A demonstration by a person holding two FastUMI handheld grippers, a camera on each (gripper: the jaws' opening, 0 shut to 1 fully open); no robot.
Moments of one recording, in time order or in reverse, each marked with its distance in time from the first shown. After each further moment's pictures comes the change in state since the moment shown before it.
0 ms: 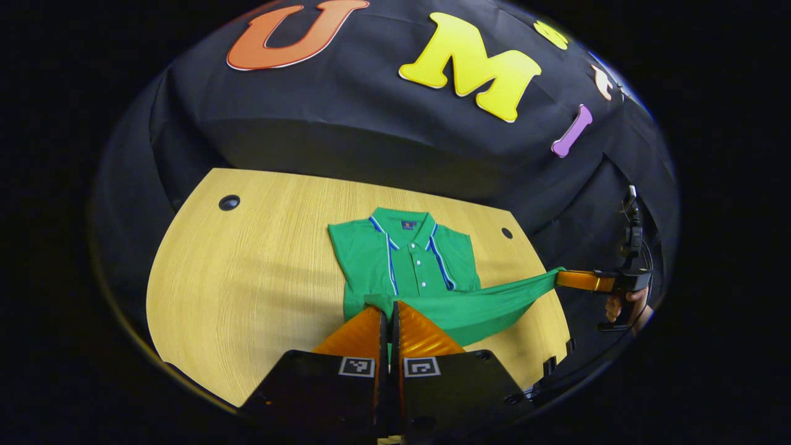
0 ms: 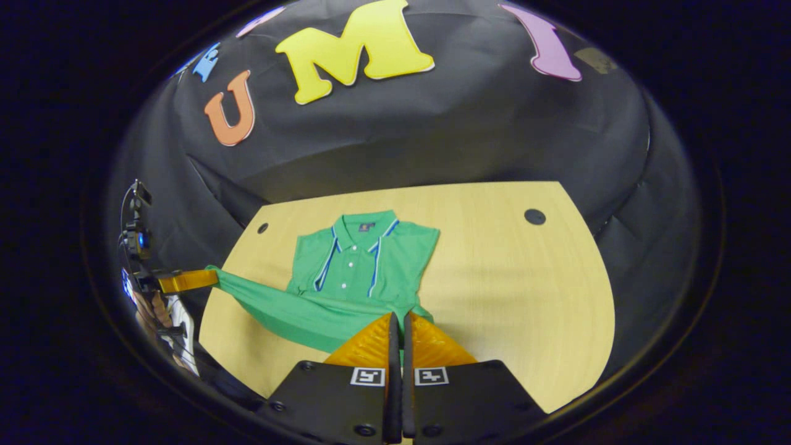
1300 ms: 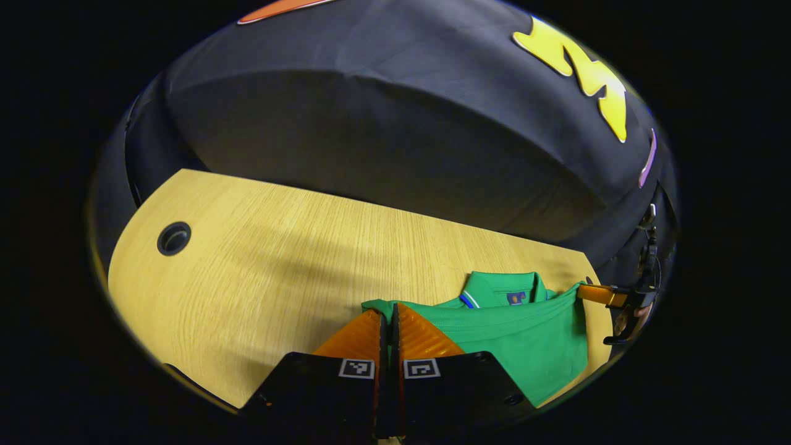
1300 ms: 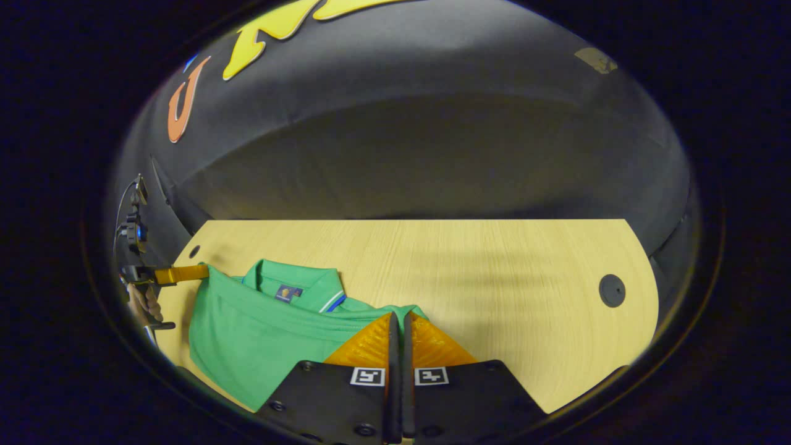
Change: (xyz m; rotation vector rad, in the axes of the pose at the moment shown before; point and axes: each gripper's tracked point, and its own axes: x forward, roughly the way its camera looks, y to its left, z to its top) left arm 0.254 0.132 0.056 -0.080 -0.078 0.109; right arm 0.282 -0.044 0.085 -0.061 -0.084 -0.022
